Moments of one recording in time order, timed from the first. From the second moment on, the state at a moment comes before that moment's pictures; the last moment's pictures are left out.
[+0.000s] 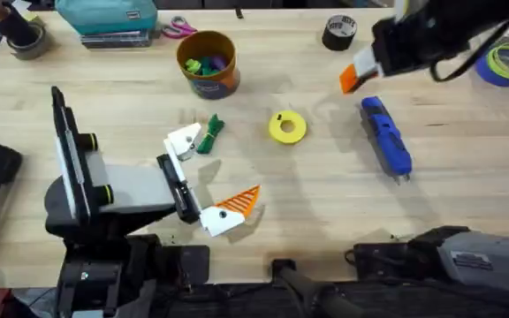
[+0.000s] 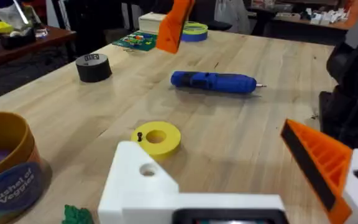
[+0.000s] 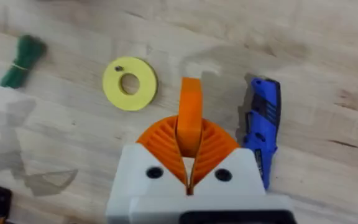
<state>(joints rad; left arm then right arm) 0.05 0.01 0.01 -0.13 1.16 0.12 0.31 1.42 1.46 -1.21 -0.03 0.07</state>
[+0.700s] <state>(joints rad) 0.05 0.01 0.01 -0.13 1.16 0.12 0.33 1.18 1.34 -0.87 -0.34 0.15</state>
